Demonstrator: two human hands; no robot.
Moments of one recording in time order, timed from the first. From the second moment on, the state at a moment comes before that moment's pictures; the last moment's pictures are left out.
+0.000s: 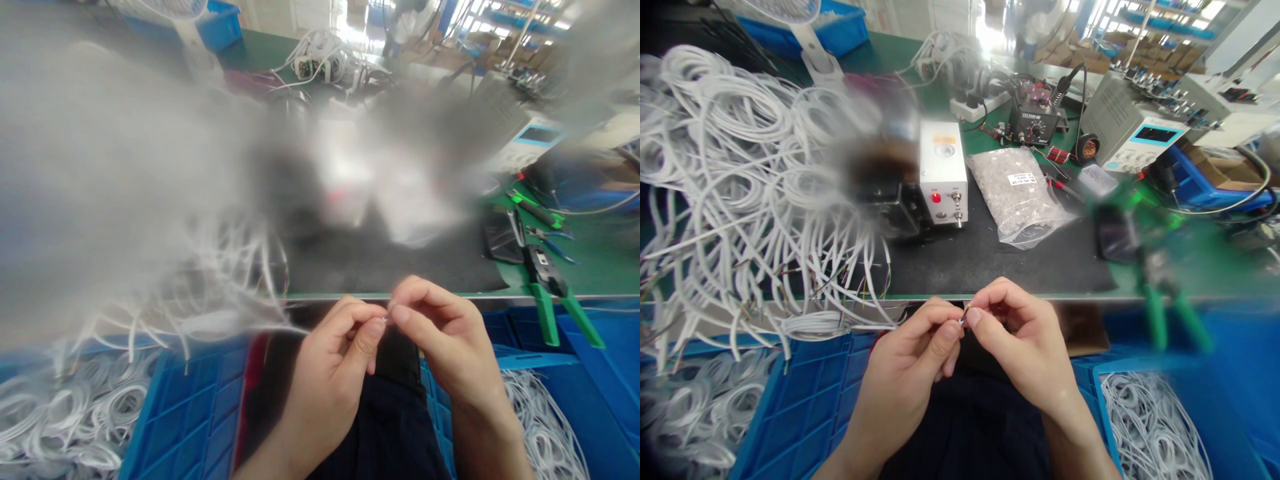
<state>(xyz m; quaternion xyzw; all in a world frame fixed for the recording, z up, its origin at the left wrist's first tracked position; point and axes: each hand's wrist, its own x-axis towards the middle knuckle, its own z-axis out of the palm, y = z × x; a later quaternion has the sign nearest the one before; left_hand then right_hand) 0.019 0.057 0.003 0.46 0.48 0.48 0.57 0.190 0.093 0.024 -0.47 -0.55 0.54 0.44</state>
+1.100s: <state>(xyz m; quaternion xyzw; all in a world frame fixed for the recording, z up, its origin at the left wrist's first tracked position) 0.027 0.053 -0.001 0.59 0.52 0.53 0.31 0.179 0.064 0.032 -0.53 -0.69 0.22 0.44</state>
